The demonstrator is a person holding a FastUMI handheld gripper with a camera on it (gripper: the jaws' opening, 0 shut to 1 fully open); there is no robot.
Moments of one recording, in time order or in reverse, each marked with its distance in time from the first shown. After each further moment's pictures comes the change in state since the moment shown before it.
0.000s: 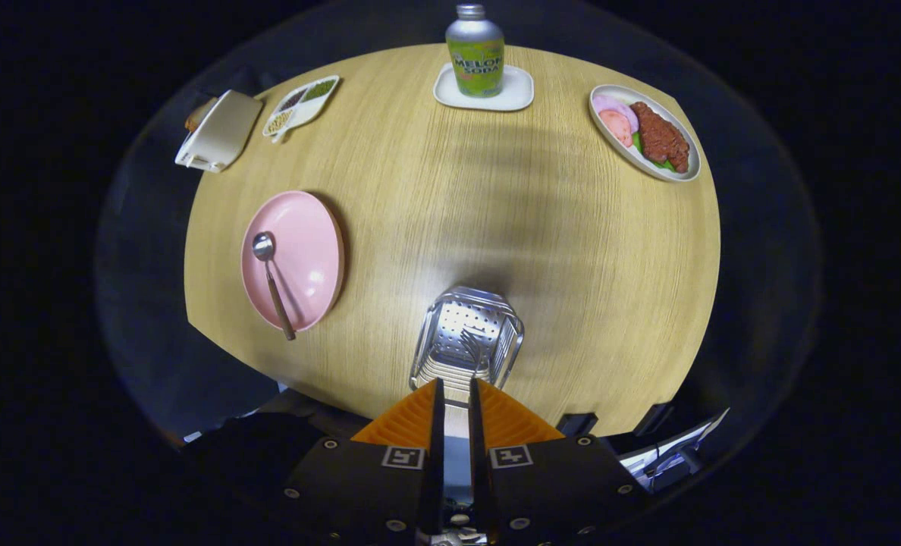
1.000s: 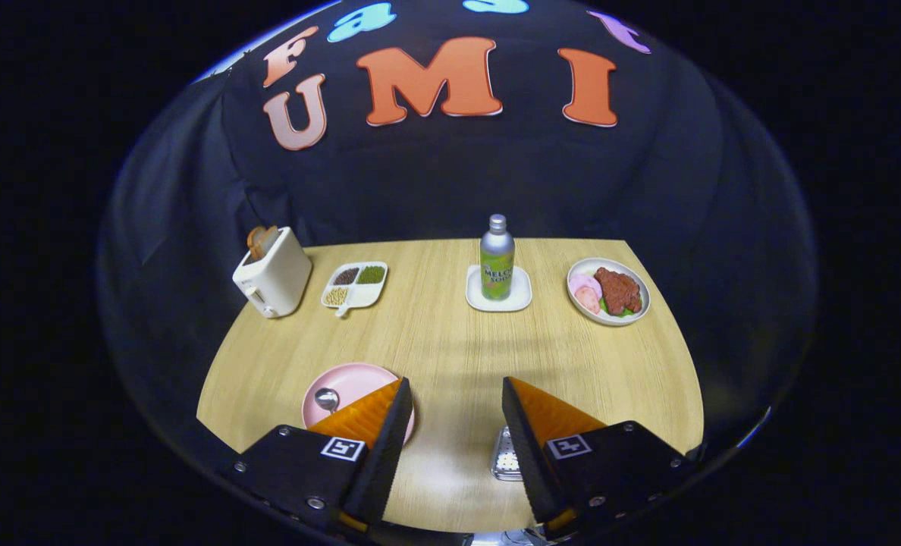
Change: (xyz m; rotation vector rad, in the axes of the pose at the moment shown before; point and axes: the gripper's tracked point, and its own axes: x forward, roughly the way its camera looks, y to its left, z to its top) arm -0.098 0.074 0.076 0.062 -0.892 -0.065
